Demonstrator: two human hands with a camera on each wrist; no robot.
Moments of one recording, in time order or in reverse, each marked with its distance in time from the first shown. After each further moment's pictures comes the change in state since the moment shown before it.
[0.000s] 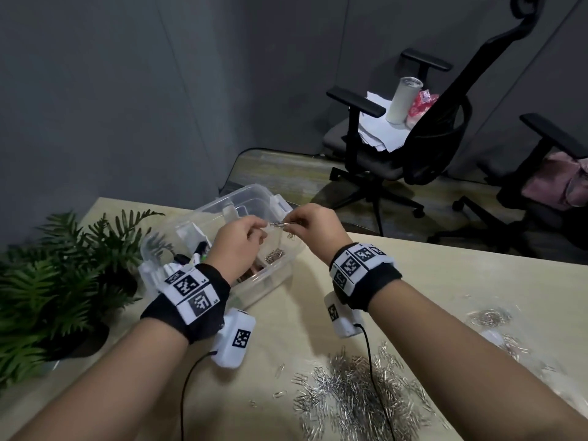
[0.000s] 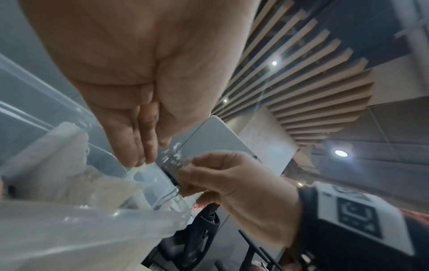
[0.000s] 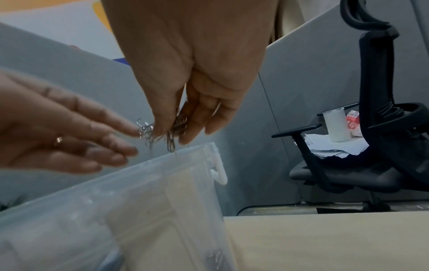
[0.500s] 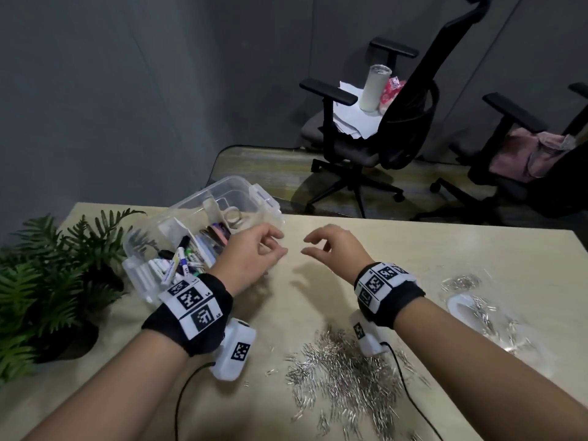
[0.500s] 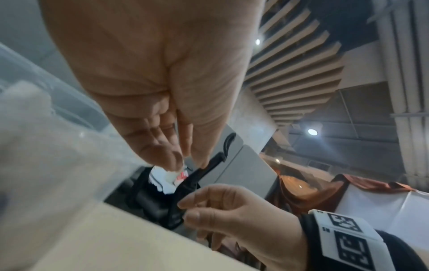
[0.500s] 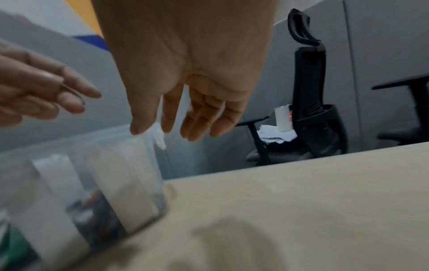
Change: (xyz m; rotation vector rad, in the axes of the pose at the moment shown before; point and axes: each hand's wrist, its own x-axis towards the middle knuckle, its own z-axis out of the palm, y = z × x) left_hand -0.059 0.035 0.025 0.010 -0.222 0.147; right_hand -0.087 0.056 -0.017 -0.040 -0.028 0.156
